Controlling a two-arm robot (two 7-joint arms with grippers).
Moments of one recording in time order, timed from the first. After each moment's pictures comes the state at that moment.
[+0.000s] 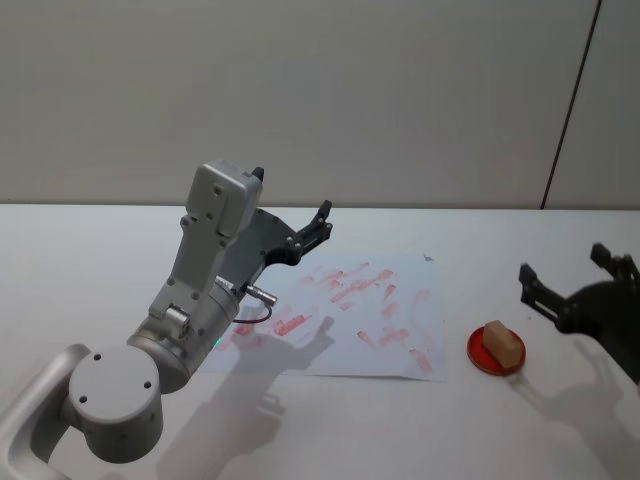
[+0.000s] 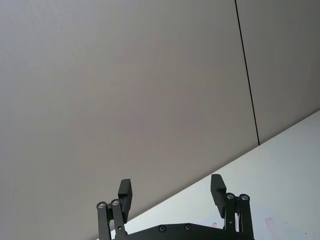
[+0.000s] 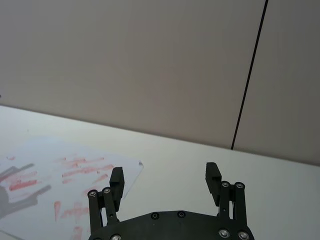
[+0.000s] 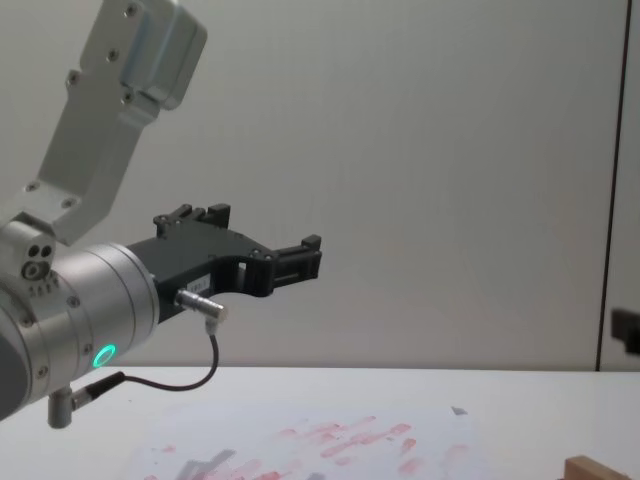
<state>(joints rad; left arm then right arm) -0.24 0.38 0.45 -1.63 -0.20 0.01 -0.01 -0.13 0.43 -0.18 -1.85 0.35 0.11 0.03</state>
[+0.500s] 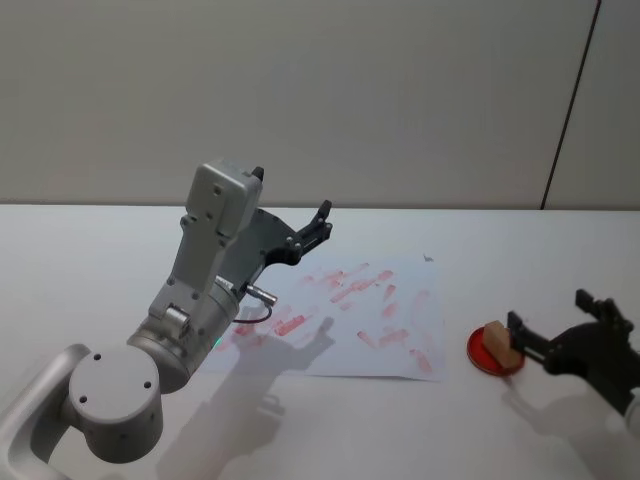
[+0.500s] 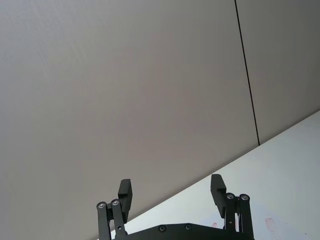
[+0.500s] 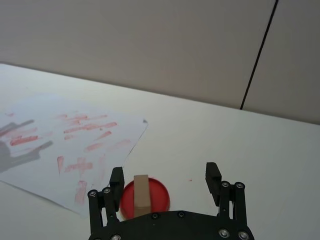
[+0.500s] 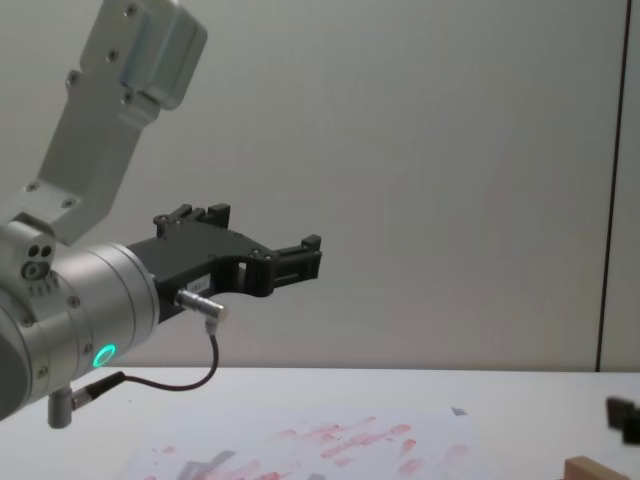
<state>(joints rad) -0.24 0.38 0.45 -1.63 -0.20 0.01 -0.01 -0.16 0.43 -0.20 -1.86 0.33 0.24 0.04</state>
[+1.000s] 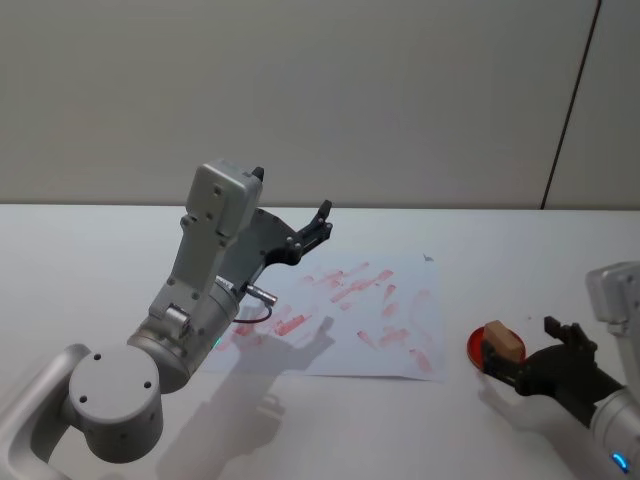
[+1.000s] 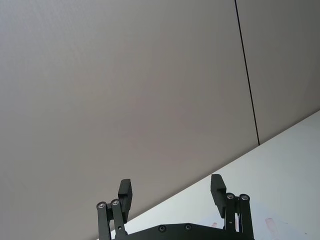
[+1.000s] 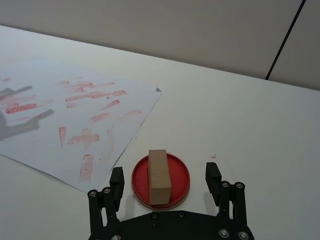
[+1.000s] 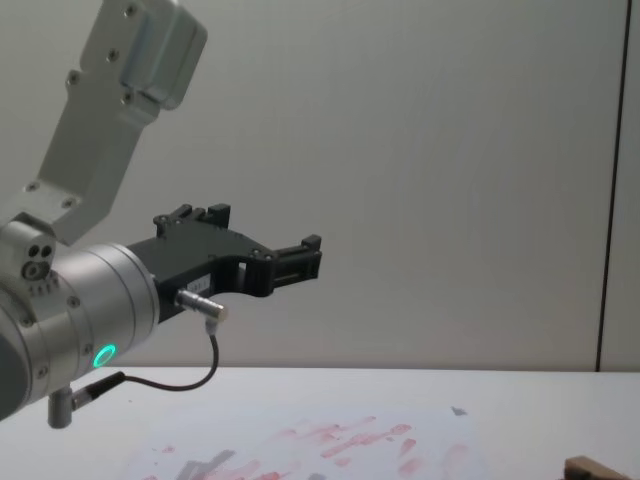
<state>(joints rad) -0.24 0.38 0.45 -1.63 -0.20 0.01 -0.01 -0.10 0.36 -0.24 -1.76 0.26 0.34 0.08</state>
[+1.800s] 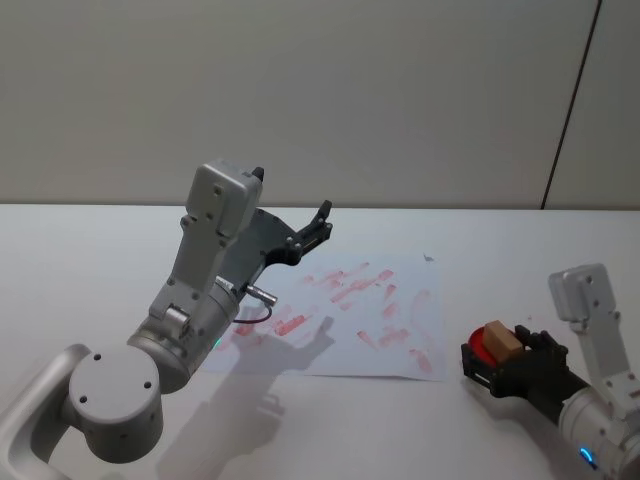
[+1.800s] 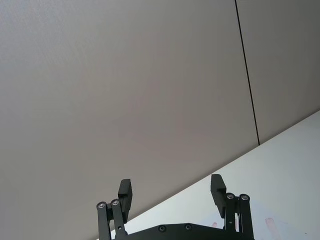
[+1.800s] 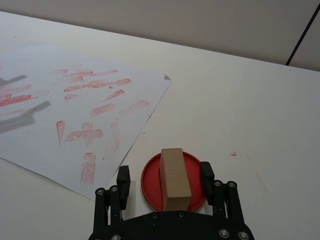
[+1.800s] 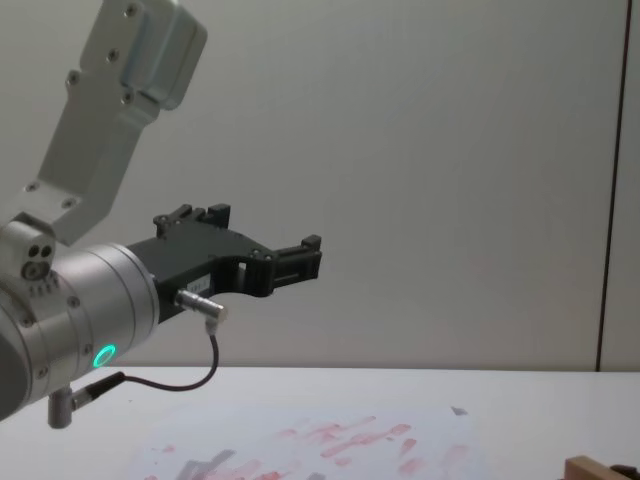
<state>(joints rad) -0.24 0.38 0.45 -1.63 -0.20 0.01 -0.01 -0.03 0.29 -0.27 -1.66 0.21 0.36 0.09</state>
